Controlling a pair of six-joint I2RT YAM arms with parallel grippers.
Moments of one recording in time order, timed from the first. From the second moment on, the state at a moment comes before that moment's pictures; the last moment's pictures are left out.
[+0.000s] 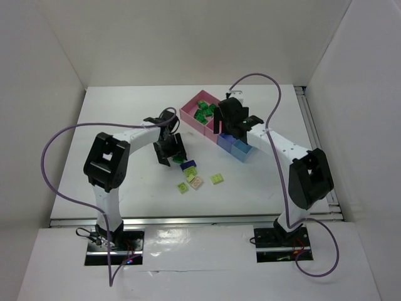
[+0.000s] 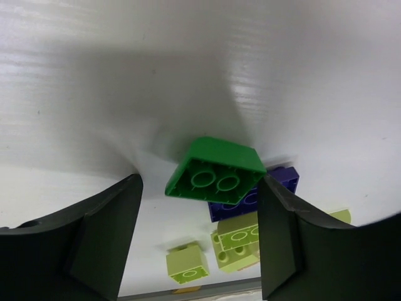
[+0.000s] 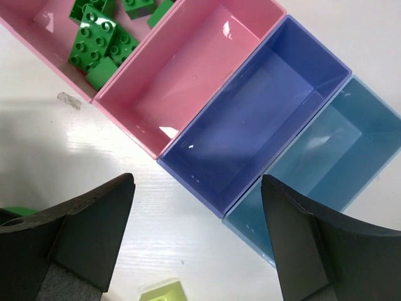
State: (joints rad) left arm -0.41 1.96 1.37 -0.73 0.11 -0.76; right arm 0.53 1.67 1.31 -0.39 0.39 0.38
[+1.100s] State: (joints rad) left arm -0.41 2.04 1.63 -0.79 0.07 -0.68; right arm 0.55 1.67 1.30 -0.40 0.41 0.38
